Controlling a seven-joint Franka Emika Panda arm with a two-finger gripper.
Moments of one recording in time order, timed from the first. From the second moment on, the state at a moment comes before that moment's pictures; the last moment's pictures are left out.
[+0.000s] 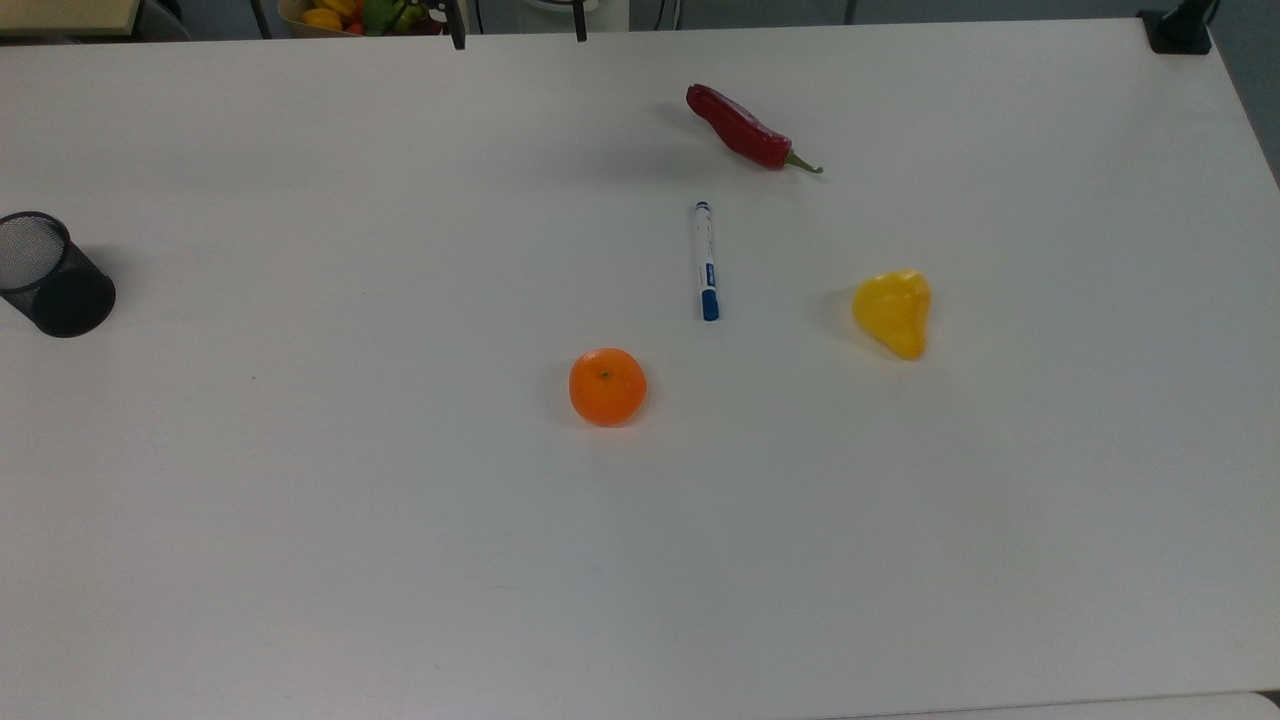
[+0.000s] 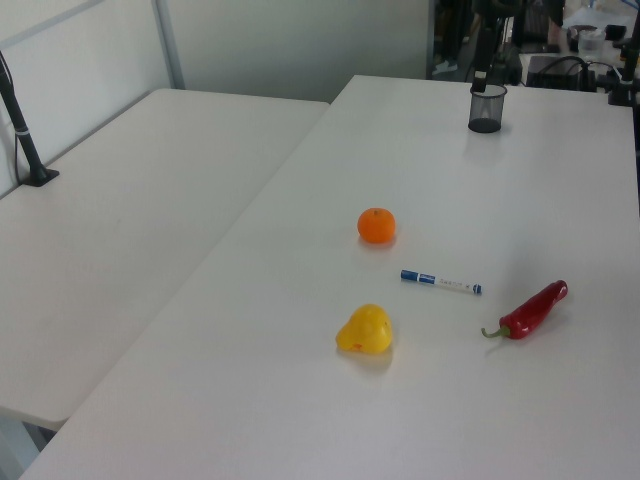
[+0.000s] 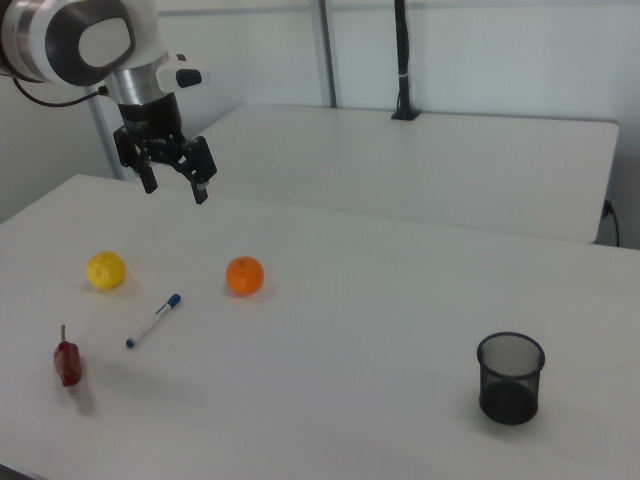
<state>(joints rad) 0.07 -0.03 -0.01 -1.69 0.05 1.74 -0.07</state>
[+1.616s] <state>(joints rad) 0.14 0.06 0.01 -1.73 0.05 1.77 -0.09</state>
